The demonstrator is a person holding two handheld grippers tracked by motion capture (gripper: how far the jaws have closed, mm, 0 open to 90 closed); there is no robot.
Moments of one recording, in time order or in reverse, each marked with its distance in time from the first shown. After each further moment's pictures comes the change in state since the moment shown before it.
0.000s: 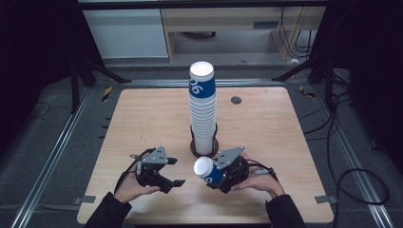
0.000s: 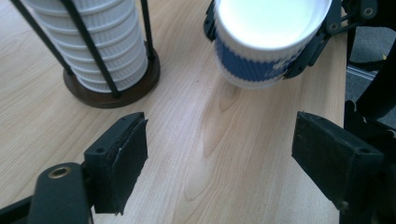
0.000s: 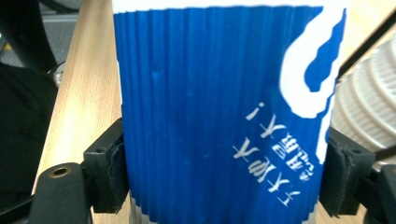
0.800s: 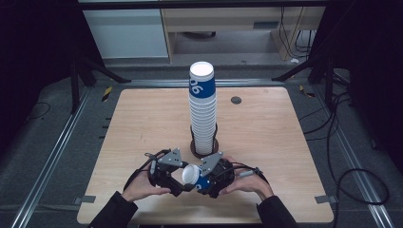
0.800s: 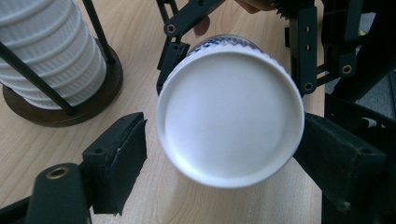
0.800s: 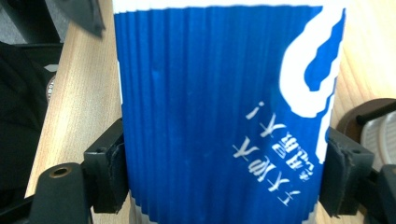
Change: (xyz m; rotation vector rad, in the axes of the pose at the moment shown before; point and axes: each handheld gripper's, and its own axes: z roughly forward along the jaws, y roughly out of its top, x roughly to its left) left arm -0.009 0.018 0.025 0.091 -0.086 0.050; right arm 0.013 0.023 0.034 0.131 0.031 -0.081
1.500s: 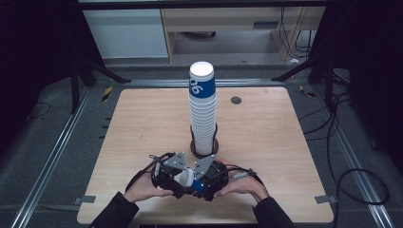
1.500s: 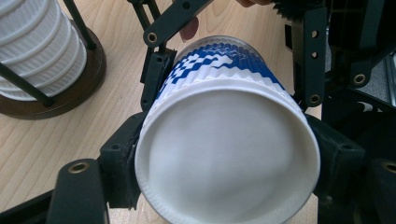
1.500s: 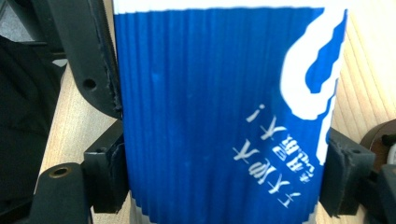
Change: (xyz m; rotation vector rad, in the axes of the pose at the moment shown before) left arm -0.003 -0.001 0.009 0.053 -0.023 0.008; right arm 0.006 0.010 0.011 0.018 0.023 -0.009
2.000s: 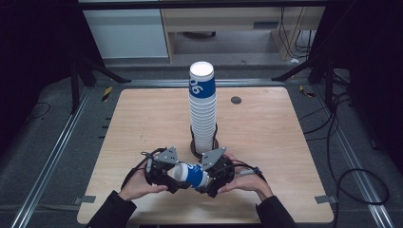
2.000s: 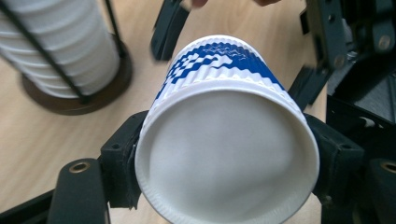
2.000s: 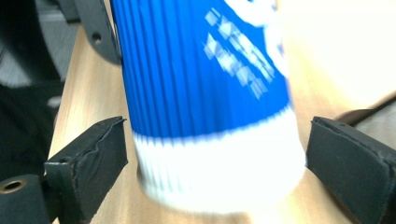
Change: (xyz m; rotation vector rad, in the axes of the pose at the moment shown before) left arm 0.012 -0.007 -0.027 -0.090 0.046 -0.050; right arm -0.013 -0.008 -0.023 -0.132 -0.048 0.100
